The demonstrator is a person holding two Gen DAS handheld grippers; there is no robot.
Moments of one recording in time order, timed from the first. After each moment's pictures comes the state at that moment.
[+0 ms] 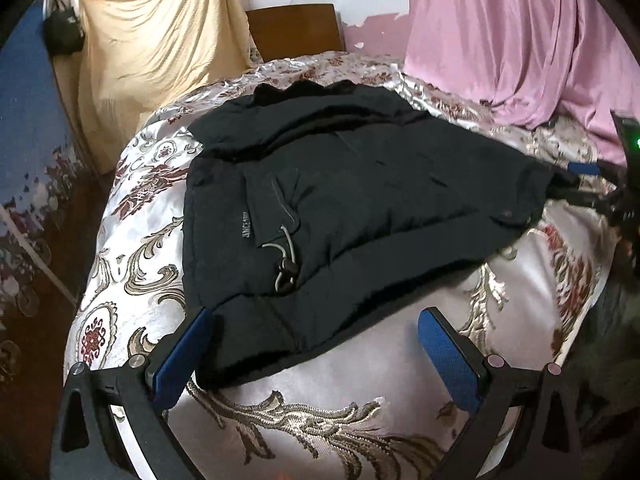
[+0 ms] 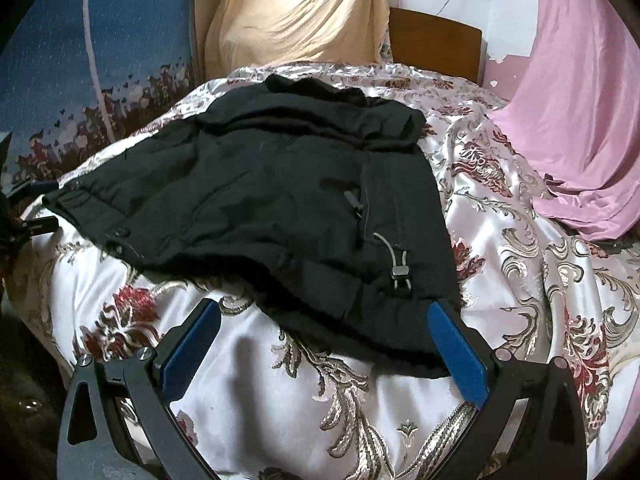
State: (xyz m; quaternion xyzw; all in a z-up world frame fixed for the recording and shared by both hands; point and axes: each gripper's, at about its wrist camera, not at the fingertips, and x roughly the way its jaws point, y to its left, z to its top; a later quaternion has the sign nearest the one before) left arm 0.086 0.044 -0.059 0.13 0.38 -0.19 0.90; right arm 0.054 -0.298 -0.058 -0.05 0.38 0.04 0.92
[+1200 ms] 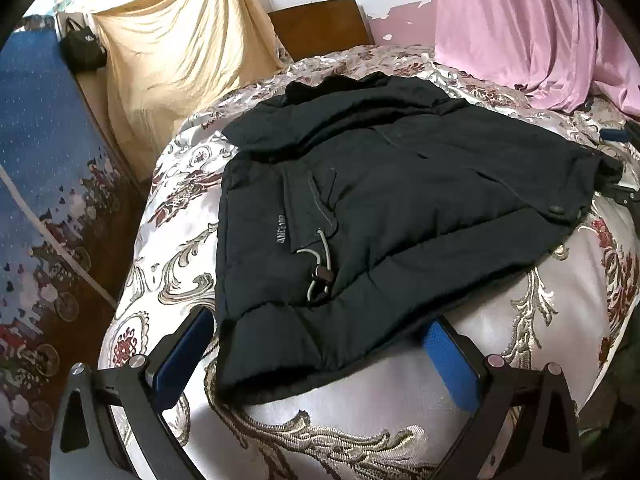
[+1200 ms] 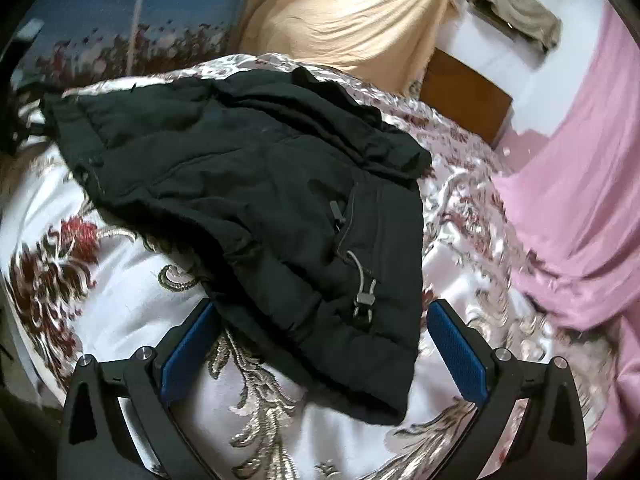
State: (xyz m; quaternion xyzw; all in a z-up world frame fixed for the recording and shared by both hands) left arm 0.095 0.037 -0.061 0.18 0.37 -0.11 0.91; right arm 0.054 -0.282 -0.060 -0.23 0.34 0.05 0.91
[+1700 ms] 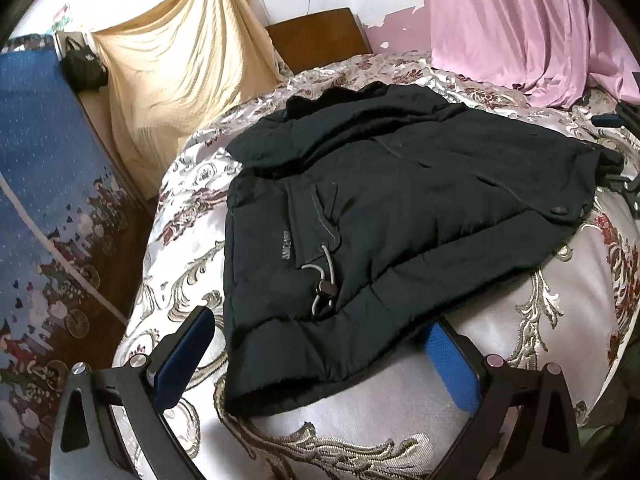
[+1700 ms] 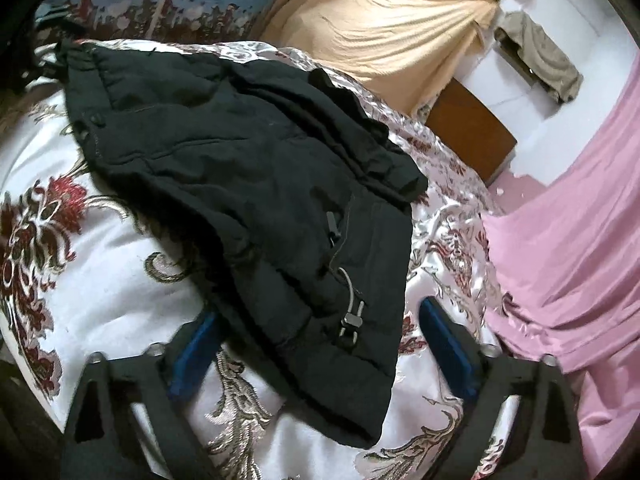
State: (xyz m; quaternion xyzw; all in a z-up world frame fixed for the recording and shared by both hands) left arm 0.093 0.031 -0.057 0.20 0.34 -0.11 0.91; right arm 0.052 -0.261 -0.057 -0.32 0.32 0.04 0.89
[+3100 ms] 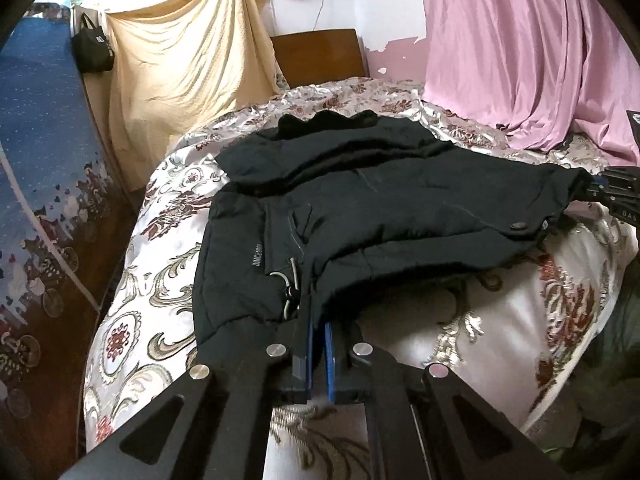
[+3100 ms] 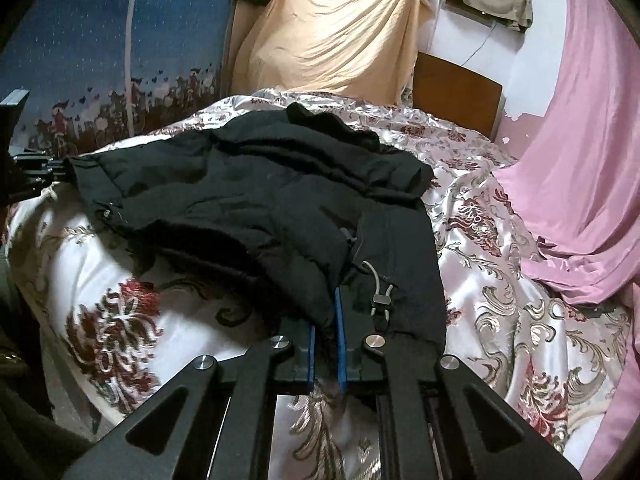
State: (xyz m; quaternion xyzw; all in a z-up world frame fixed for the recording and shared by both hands) left arm 0.060 0.029 -0.033 0.12 0.33 -0.14 0.93; right arm 0.034 -0.291 -0.029 -0.12 0.32 0.06 0.94
